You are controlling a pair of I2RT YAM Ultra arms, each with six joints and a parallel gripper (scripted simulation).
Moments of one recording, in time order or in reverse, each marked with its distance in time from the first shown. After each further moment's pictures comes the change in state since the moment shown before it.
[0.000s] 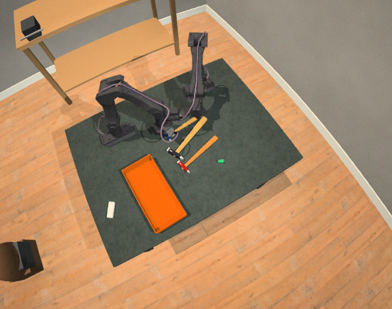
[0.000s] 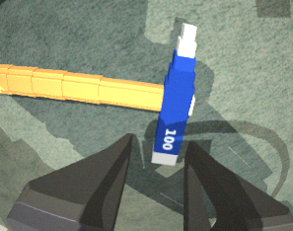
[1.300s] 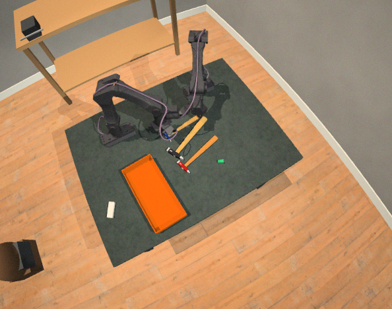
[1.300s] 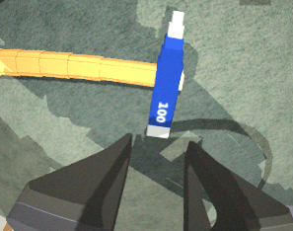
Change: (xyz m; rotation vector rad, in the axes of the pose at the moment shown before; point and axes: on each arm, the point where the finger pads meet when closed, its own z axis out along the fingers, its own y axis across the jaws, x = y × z) left arm 0.004 -0.001 -0.023 0.008 0.006 -0.003; right arm 0.005 -0.005 -0.019 0.016 0.019 -0.010
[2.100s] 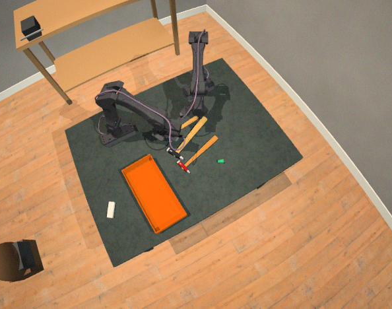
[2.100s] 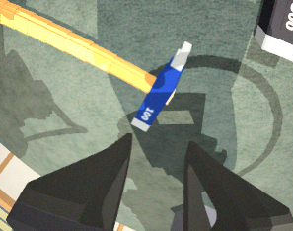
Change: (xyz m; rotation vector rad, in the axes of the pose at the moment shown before) left arm -0.004 0.011 -0.004 -0.007 -0.006 -0.010; right arm -0.031 -0.014 -0.022 -0.166 0.216 -0.326
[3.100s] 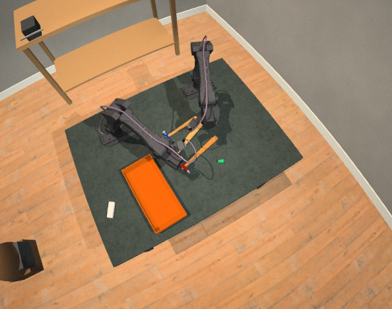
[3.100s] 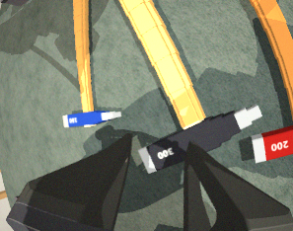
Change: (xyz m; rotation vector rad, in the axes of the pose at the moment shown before) left arm -0.020 0.092 -0.026 0.005 -0.001 -0.067; right arm -0.099 -0.042 -0.043 -0.291 -0.228 -0.891
